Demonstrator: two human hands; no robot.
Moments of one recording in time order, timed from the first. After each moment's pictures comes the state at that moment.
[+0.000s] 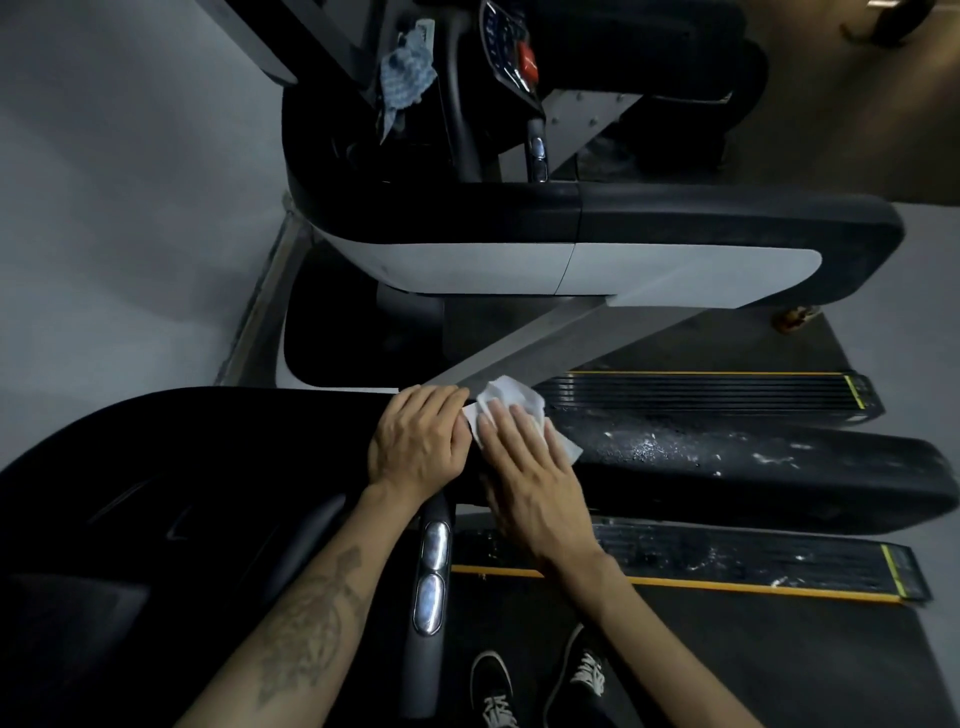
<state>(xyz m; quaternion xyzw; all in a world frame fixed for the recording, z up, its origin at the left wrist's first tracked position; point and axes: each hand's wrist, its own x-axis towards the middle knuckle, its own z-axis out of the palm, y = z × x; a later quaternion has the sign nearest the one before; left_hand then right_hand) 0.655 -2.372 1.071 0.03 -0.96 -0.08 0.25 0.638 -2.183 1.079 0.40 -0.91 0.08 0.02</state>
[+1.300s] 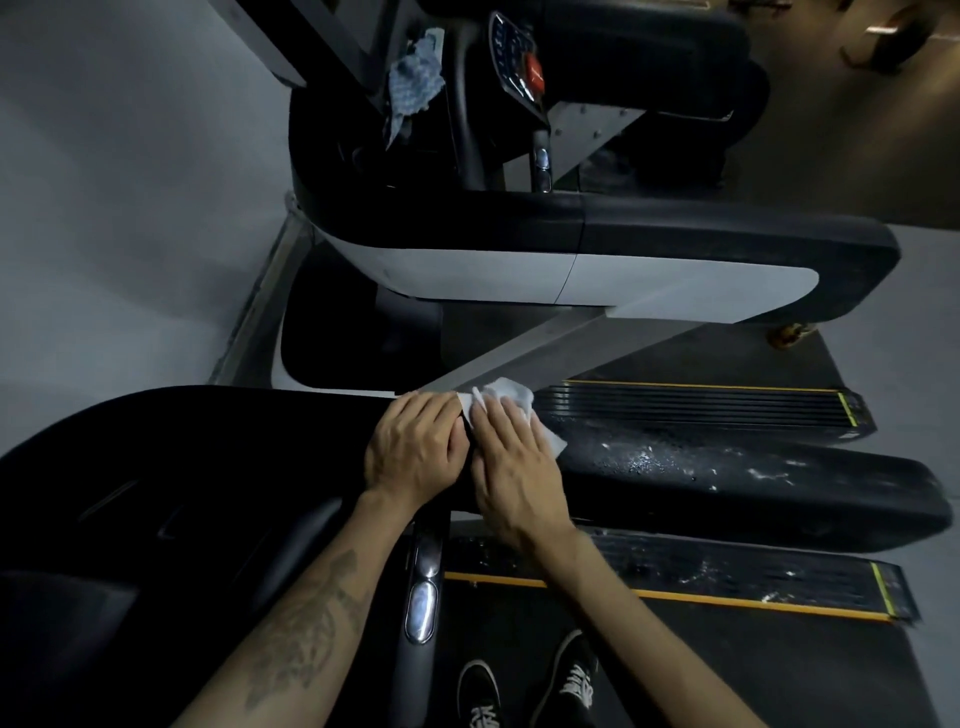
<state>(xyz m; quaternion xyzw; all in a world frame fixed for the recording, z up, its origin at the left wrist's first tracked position) 0.655 -2.373 1.066 0.02 -0.96 -0.07 0.28 0.624 -2.212 1.109 0.36 -0.92 0.14 -0.09</state>
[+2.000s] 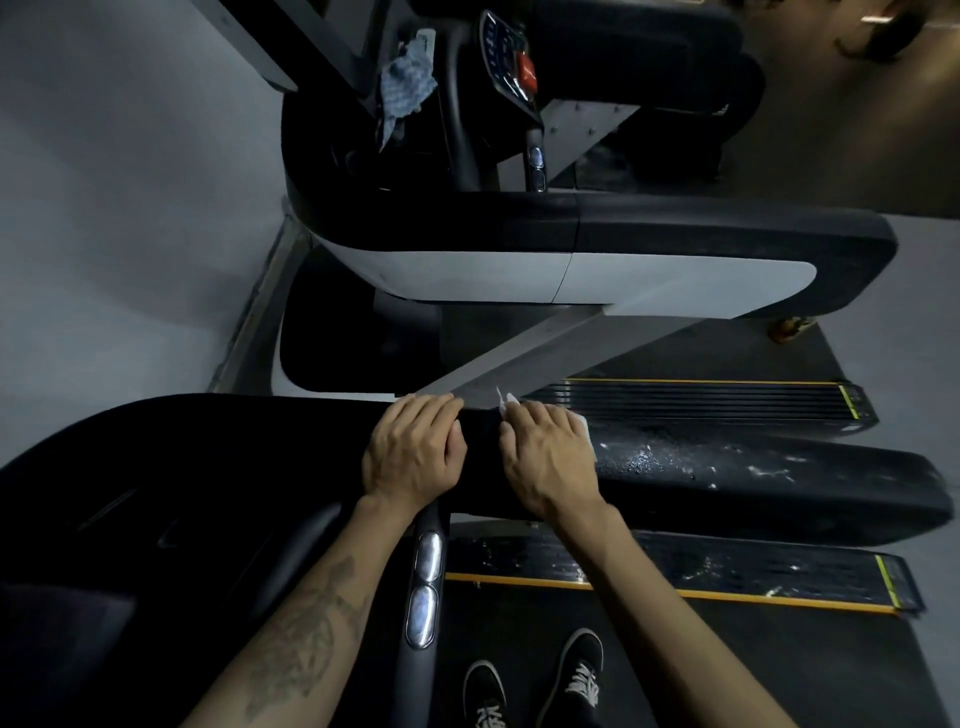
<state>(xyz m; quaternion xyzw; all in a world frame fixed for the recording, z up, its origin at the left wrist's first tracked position) 0.654 -2.373 1.064 0.02 -0.96 -0.07 0.28 0.592 -2.200 1.123 0.28 -0.95 0.07 -0.09</state>
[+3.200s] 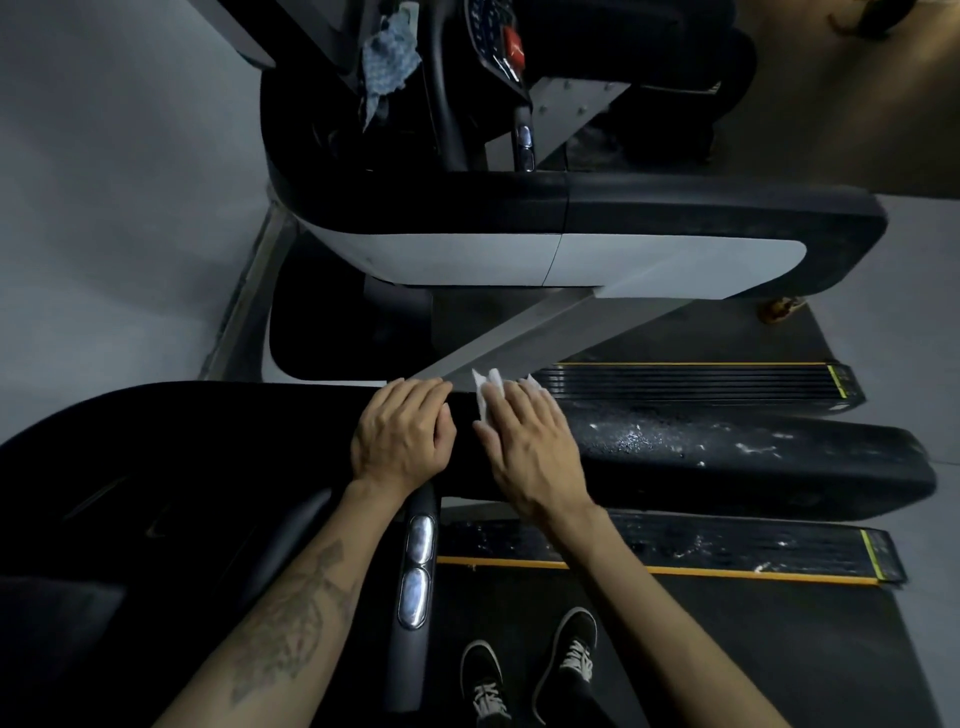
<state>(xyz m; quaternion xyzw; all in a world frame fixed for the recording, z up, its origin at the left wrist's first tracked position) 0.653 -2.374 1.064 0.02 -0.95 -0.07 0.29 0.604 -2.192 1.108 0.34 -0.93 0.11 -0.05</state>
